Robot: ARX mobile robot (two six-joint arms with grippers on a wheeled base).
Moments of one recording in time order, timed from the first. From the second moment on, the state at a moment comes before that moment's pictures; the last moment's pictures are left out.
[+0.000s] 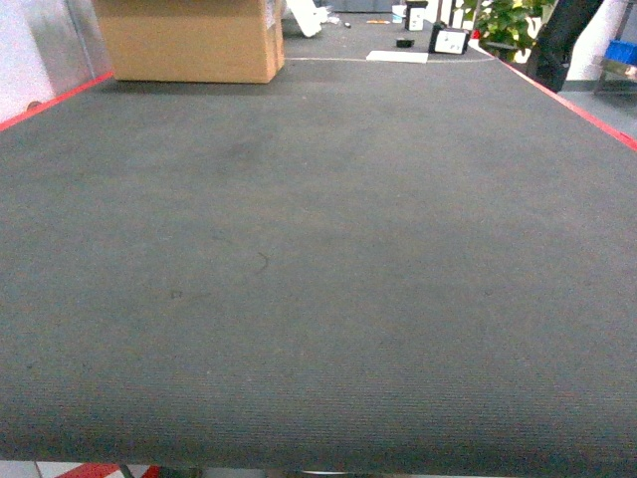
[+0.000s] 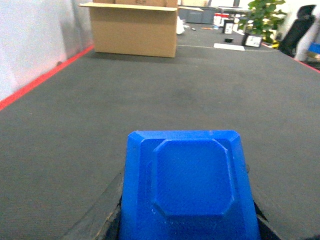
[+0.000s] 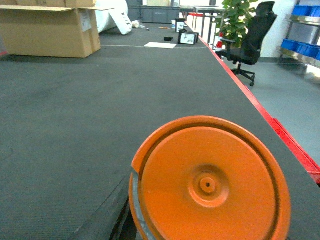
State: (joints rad) left arm -0.08 0.33 0.06 0.25 -0.06 -0.02; right arm -0.01 0.41 0.06 0.33 0.02 0.00
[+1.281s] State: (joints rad) left arm 0.00 0.01 0.02 -0.01 0.00 -0.01; right arm 0.00 0.00 0.01 -0.01 0.00 0.00
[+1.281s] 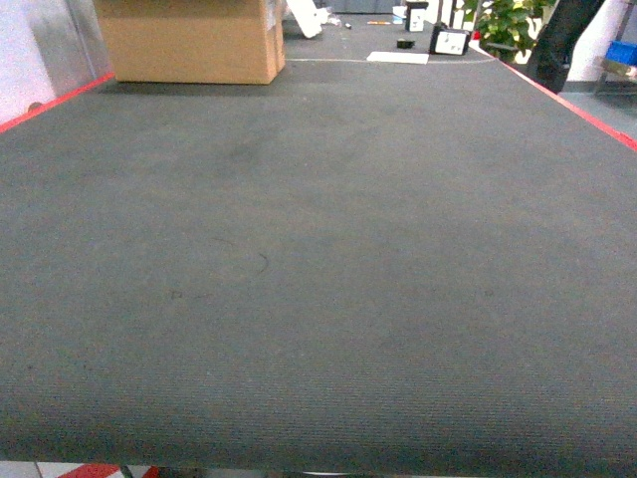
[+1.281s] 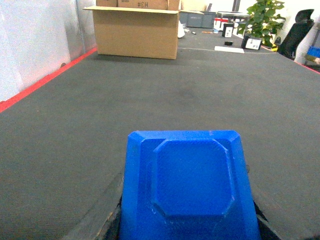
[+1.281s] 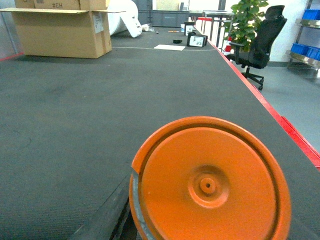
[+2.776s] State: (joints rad) left arm 0.00 0.01 0.02 -0.01 0.00 -0.01; right arm 0.00 0.00 0.01 -0.01 0.00 0.00
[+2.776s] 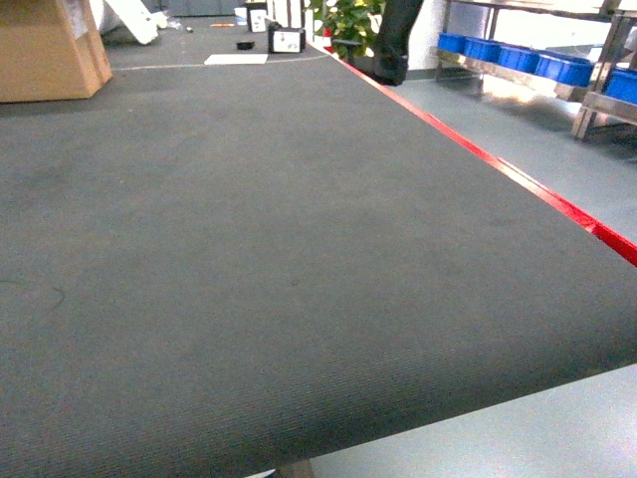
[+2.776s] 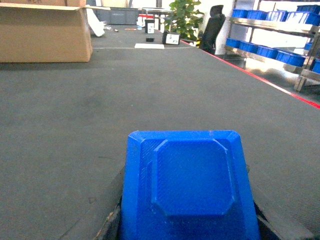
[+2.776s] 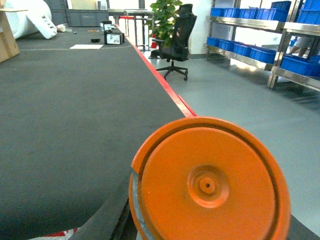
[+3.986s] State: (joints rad) left arm 0.00 0.01 0.02 -0.01 0.00 -0.01; right arm 0.00 0.00 0.01 -0.01 0.00 0.00
